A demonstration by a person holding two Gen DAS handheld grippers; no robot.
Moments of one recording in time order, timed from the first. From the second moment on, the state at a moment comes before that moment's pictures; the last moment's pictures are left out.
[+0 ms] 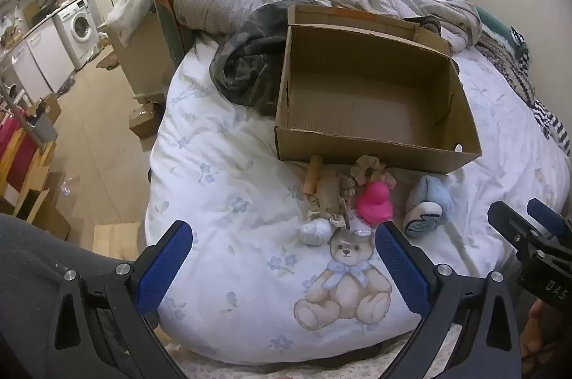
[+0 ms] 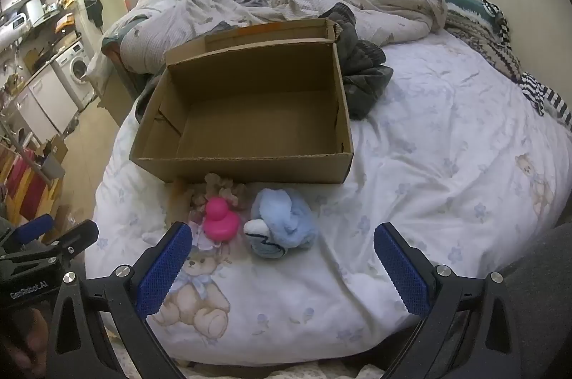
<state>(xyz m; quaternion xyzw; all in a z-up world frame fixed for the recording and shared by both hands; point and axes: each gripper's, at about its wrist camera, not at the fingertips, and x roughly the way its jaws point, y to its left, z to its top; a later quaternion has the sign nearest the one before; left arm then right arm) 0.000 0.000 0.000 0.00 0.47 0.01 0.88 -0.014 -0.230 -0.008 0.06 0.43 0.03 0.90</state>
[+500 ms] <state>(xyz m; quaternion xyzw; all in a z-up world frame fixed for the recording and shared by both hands) 0.001 0.000 0.012 -0.01 0.47 0.01 0.88 -0.014 -0.228 -0.009 0.06 0.43 0.03 0.90</state>
